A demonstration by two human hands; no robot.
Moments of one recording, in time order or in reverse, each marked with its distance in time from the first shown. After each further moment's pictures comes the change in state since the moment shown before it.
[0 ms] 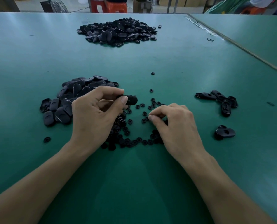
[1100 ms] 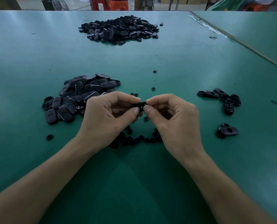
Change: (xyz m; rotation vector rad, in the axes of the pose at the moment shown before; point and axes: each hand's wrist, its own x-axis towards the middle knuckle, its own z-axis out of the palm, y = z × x) left_hand -0.005 0.009 0.004 -0.129 -0.223 -0.096; right_hand -0.002 -0.021 0.001 0.660 0.121 -0.033
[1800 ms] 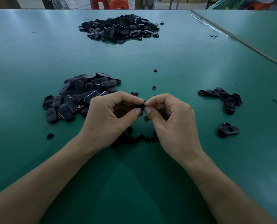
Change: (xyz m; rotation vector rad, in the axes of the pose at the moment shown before) left_hand 0.000 0.003 0.001 0.077 -0.045 0.047; right_hand -0.002 0.000 0.003 -0.051 -0.057 0.025
